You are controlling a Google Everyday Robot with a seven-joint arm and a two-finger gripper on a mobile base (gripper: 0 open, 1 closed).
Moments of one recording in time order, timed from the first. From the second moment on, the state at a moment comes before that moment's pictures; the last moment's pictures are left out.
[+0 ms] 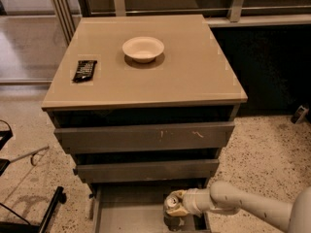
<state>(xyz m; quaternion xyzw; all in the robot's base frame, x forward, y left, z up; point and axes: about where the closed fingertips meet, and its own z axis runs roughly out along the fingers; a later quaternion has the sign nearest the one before) 0.491 -0.080 0.268 -0.55 0.73 0.25 0.33</state>
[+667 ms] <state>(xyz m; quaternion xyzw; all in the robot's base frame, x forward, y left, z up) 0.496 -0.083 0.370 -0.56 0.72 0.23 0.33</state>
